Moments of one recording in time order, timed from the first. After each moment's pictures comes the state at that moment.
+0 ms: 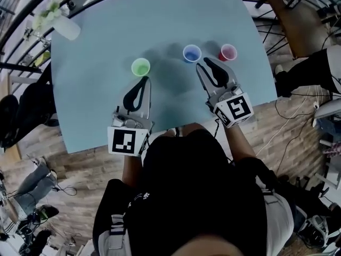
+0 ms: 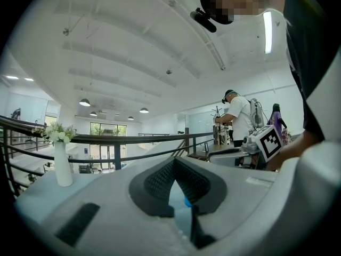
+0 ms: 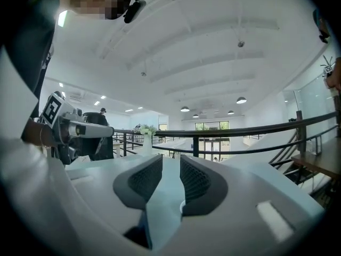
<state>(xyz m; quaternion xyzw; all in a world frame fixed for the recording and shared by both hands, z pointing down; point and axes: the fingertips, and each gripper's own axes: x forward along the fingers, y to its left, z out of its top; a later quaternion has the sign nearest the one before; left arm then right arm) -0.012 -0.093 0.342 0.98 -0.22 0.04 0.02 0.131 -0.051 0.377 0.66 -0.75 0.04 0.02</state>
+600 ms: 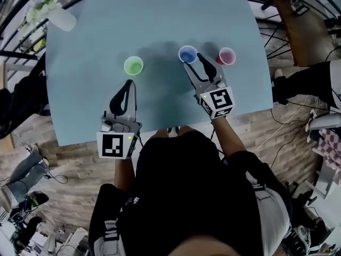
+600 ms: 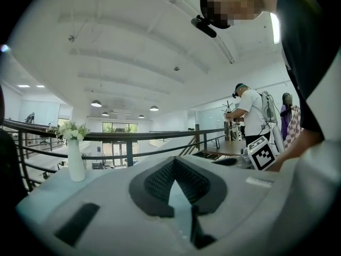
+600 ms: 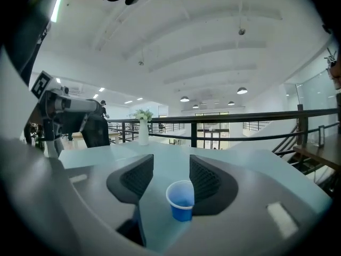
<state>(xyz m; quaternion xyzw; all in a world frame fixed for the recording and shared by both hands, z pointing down) -0.013 -0.106 0.360 0.96 -0.28 0.05 0.01 0.165 -0.086 0.452 0.66 -0.75 0.07 0.06</state>
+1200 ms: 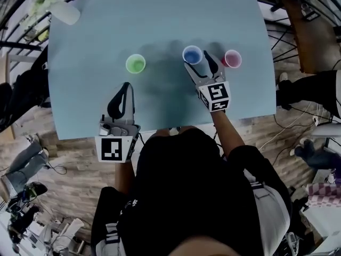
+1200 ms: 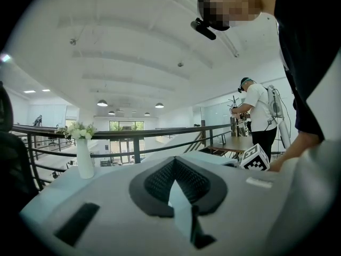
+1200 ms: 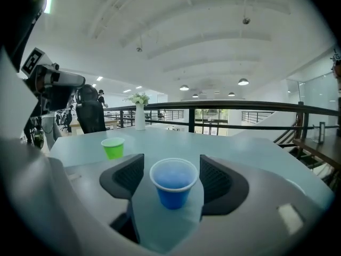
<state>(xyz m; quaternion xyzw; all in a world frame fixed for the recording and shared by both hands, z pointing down) -0.019 -0.113 0.369 0.95 -0.31 0.08 0.01 0.188 -0.110 0.516 0.65 -0.74 0.11 0.11</state>
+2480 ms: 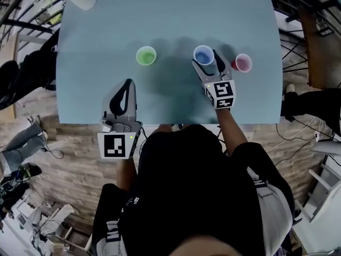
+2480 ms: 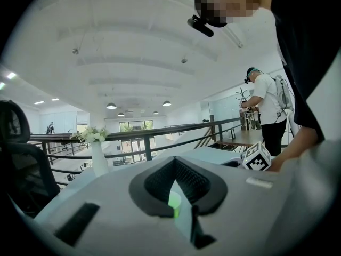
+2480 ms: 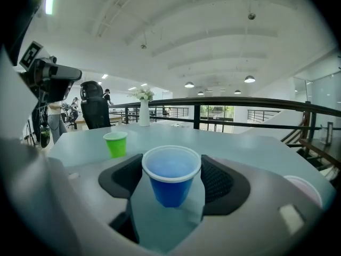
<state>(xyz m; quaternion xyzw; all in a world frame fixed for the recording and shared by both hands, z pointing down) -0.043 -0.104 0.370 0.92 -0.37 0.10 -0.01 0.180 -0.116 0.533 0.63 -0.76 0.11 0.13</state>
